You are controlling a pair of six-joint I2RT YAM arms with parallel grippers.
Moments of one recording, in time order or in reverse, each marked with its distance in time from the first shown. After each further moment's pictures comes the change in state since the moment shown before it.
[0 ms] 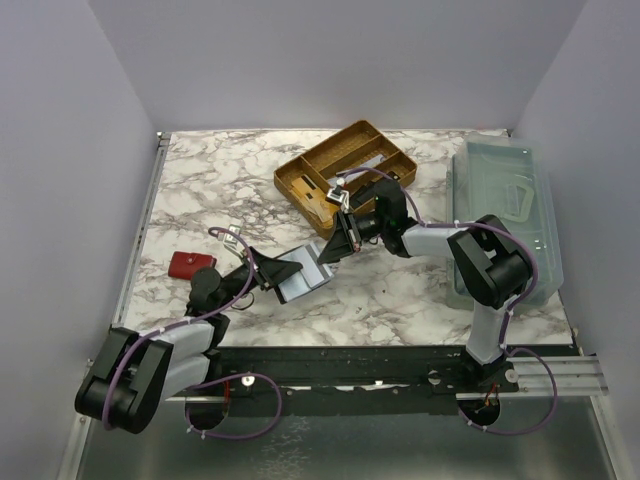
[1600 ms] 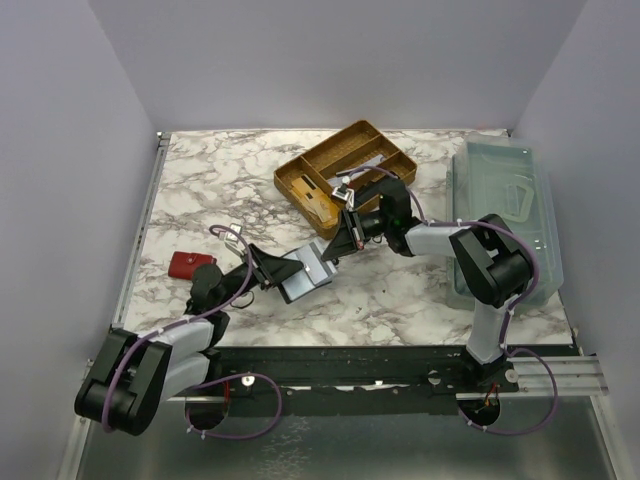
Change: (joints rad) left arm 0.010 -0.031 0.015 -0.087 0.006 -0.023; right arm -0.023 0.000 -0.011 0.011 0.000 0.004
